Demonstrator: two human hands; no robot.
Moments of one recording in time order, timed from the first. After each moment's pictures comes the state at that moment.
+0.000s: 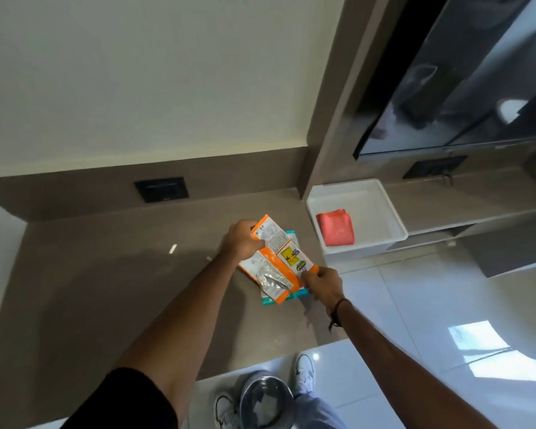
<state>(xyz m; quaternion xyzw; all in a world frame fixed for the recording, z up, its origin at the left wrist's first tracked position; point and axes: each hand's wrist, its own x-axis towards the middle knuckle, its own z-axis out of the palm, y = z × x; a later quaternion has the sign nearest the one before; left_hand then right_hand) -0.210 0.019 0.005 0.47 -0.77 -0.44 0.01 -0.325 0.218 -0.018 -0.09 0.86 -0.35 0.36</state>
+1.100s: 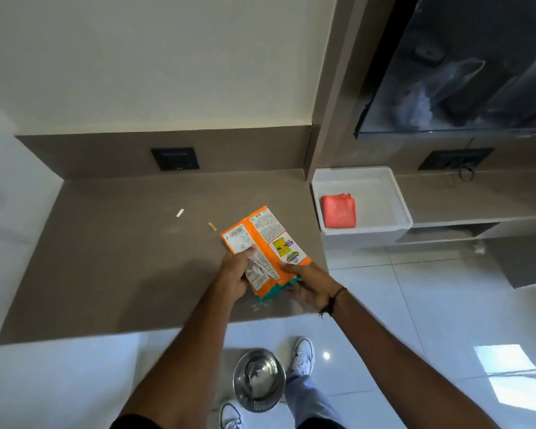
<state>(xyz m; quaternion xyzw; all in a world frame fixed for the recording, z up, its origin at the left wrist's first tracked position) -0.164 0.163 -0.023 0.54 -0.25 -0.77 0.22 -0.307 0.271 -0.015 -0.03 0.59 -0.48 0.65</state>
